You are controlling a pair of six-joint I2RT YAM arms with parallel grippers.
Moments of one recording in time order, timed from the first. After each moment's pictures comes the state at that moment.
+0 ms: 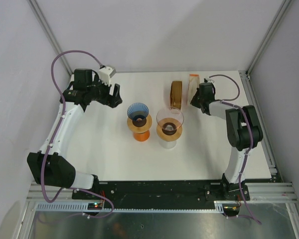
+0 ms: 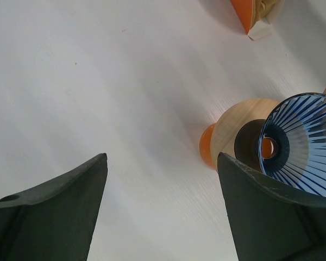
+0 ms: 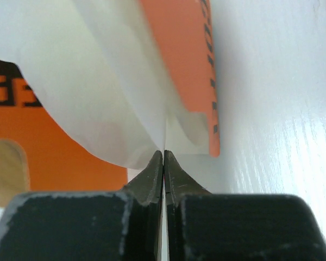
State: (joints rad) left arm -0.11 1.39 1.39 -0.69 0.42 0.24; right arm 0.20 1.96 1.18 0.14 0.04 0.57
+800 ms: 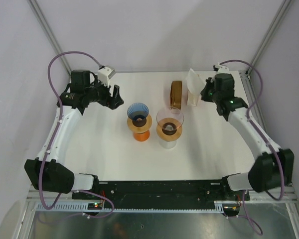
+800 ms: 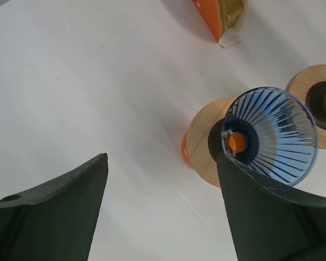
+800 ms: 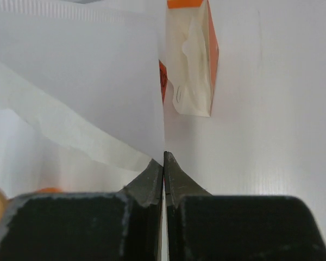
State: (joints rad) left arm -0.11 1.34 1.37 -0.69 0.51 0.24; right arm 0.24 1.41 1.19 -0.27 0.06 0.33
